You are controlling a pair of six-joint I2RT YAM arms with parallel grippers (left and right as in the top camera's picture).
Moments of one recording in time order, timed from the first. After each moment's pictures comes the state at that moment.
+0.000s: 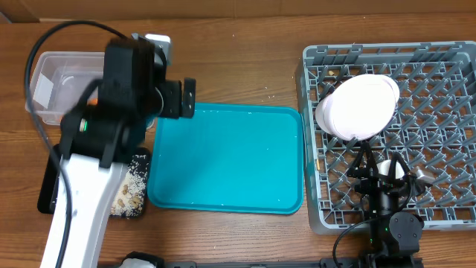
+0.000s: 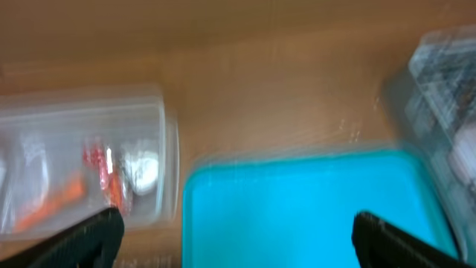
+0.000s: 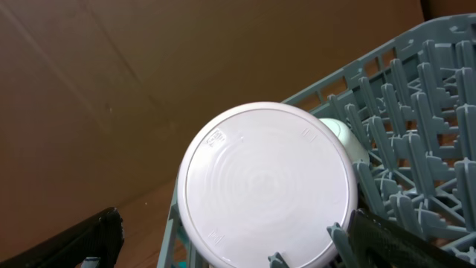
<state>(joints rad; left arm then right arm) -0.25 1.31 1.57 -1.00 -0.10 -0.07 0.04 0.01 0.02 -0.01 0.15 0.51</state>
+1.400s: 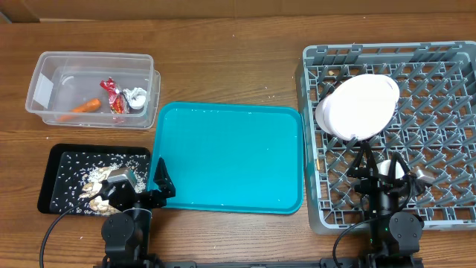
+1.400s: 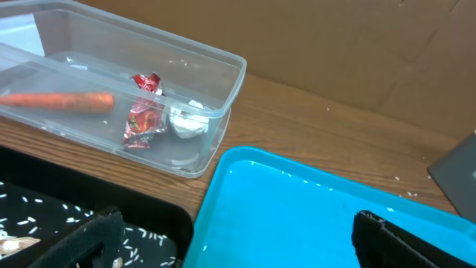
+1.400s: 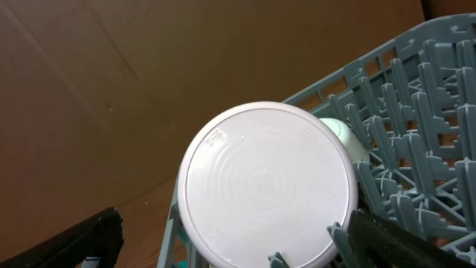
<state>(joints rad) 0.03 0.02 0.09 -0.28 -0.04 -0.30 0.04 0.01 0.02 -0.01 0.15 0.51</state>
